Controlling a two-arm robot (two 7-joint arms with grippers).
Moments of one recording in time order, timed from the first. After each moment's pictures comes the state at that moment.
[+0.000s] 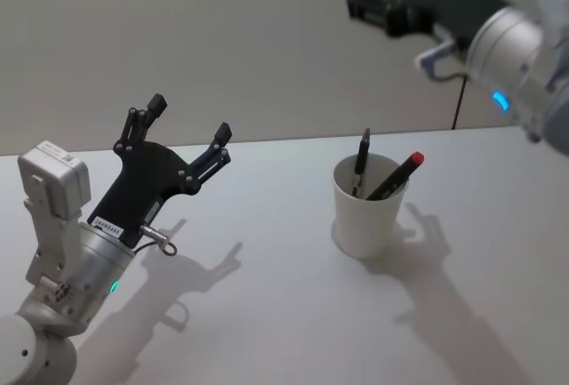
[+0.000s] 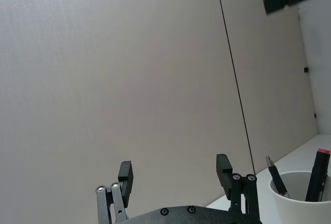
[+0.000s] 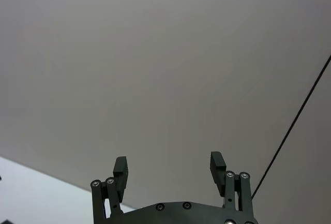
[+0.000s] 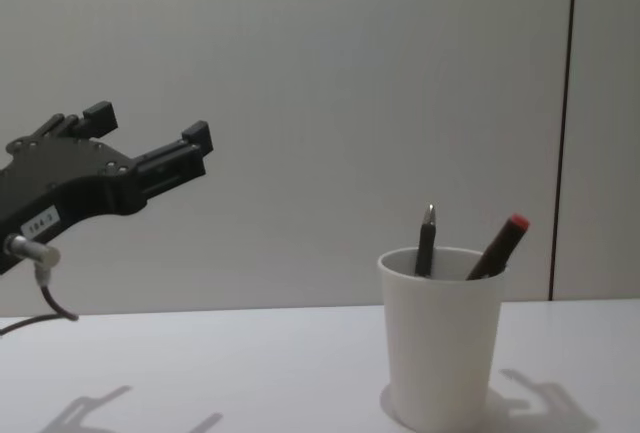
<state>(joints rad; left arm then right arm) -0.07 0.38 0.21 -1.61 -0.33 -0.37 -0.27 0.49 0.26 -0.47 -2.10 0.25 0.86 -0.19</state>
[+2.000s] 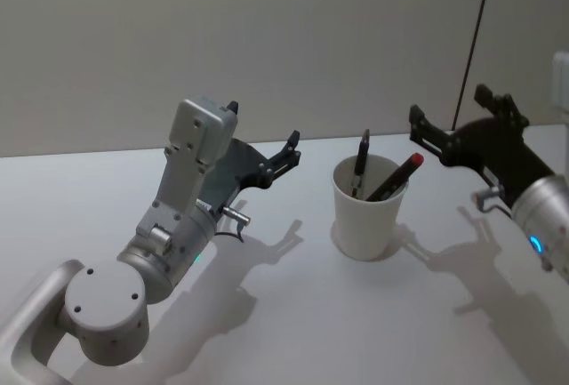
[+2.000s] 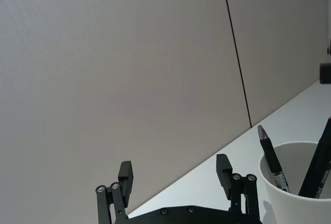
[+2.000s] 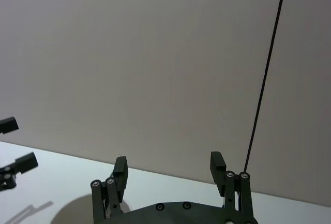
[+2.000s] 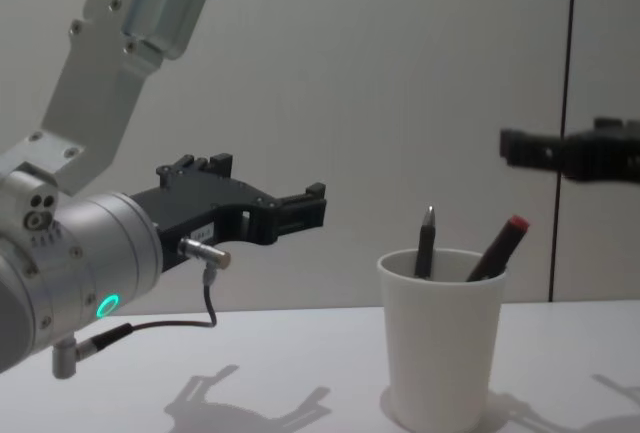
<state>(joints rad) -0.24 0.38 0.45 -1.63 -0.20 0.01 -0.01 0.10 0.32 -0.28 -1.84 0.28 0.21 0.01</state>
